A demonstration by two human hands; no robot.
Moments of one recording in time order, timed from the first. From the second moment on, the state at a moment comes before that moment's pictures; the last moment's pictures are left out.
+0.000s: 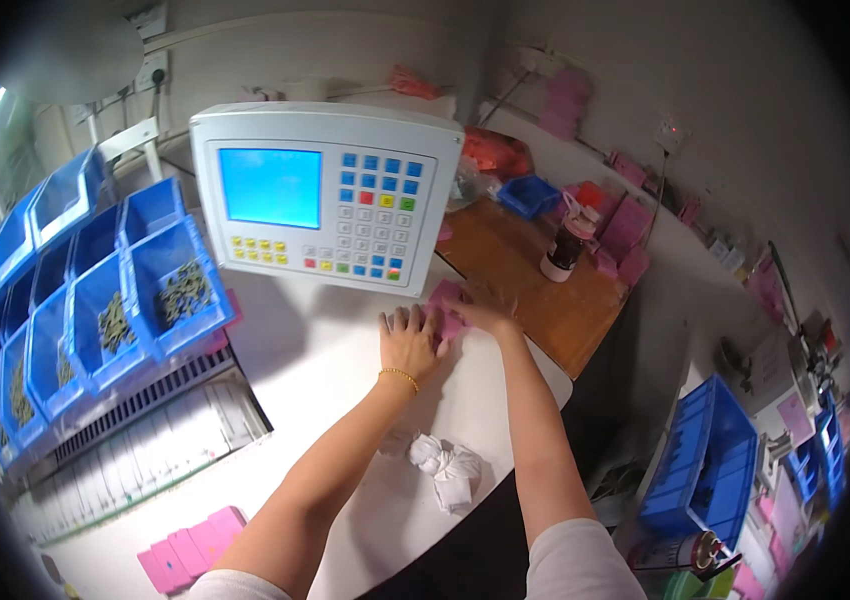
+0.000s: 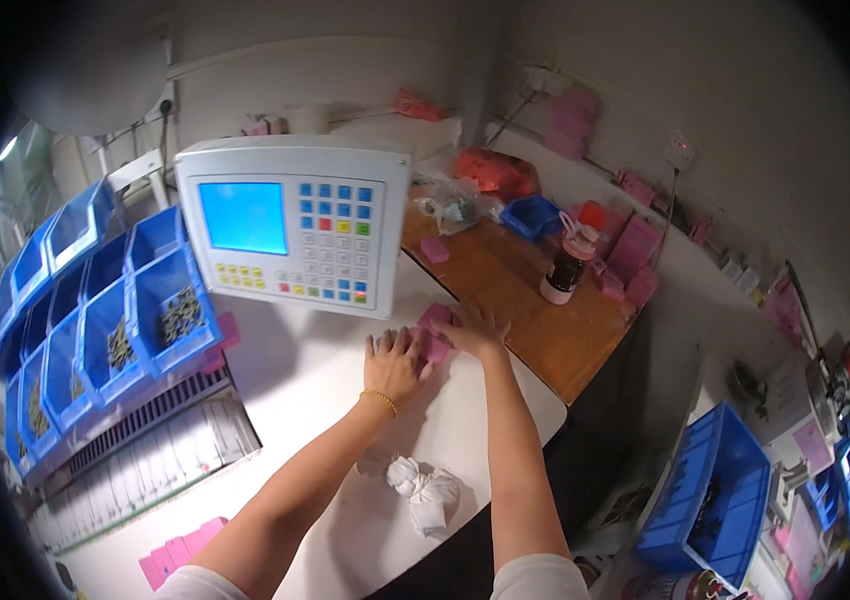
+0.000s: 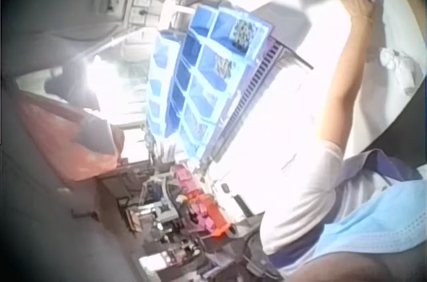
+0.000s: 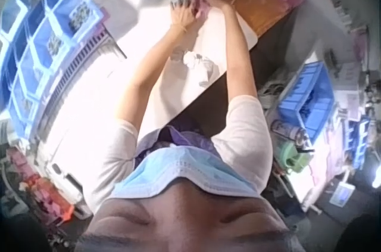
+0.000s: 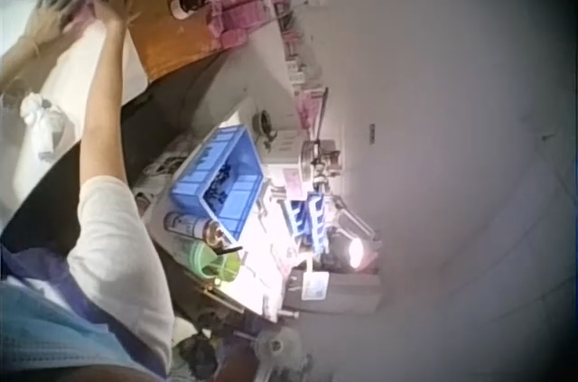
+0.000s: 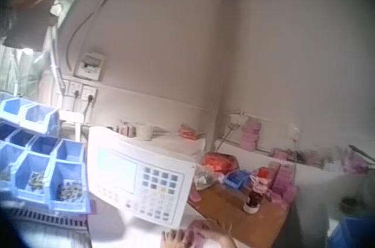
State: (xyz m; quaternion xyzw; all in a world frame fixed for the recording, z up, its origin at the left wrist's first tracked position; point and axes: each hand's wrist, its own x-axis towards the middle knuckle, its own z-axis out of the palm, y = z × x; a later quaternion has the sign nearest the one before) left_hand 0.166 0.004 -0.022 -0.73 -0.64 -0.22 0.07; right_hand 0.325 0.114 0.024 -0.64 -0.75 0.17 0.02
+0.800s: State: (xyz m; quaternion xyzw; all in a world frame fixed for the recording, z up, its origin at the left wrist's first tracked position) left_hand 0.040 -0.286 -0.006 -0.67 -0.70 -0.22 0.04; right_hand 0.222 -0.055 0.021 -0.36 -0.91 0.23 -0.04
